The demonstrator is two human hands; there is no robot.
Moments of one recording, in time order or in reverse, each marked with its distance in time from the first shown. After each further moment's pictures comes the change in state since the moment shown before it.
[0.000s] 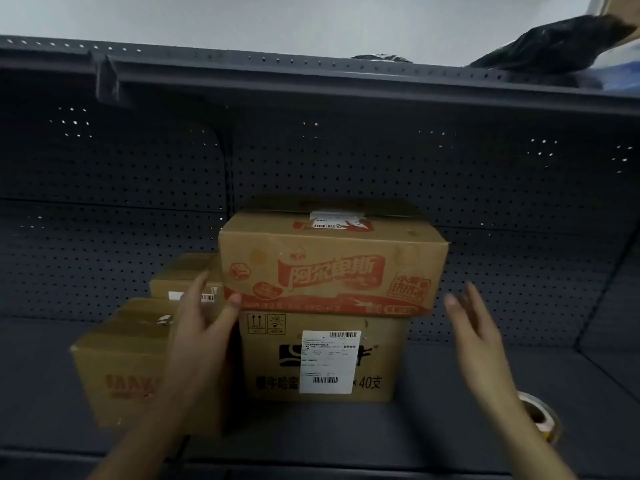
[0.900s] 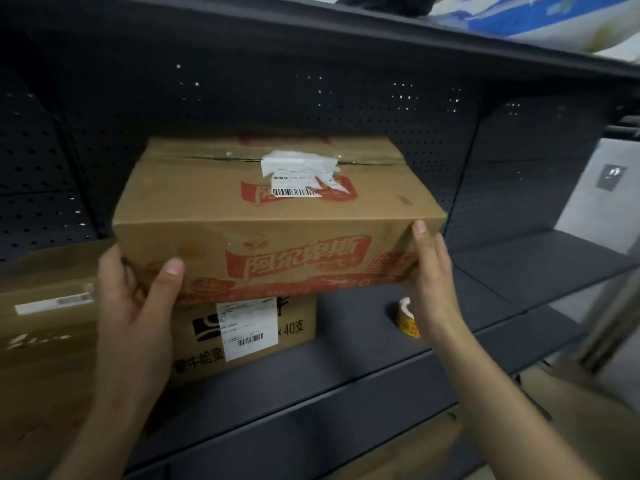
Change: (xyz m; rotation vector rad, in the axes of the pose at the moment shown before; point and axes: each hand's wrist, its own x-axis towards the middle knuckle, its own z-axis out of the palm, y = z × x) left_hand -0.029 0.027 0.028 -0.478 -0.221 0.233; right_hand -0.034 -0.009 -0.039 0.218 0.180 -0.046
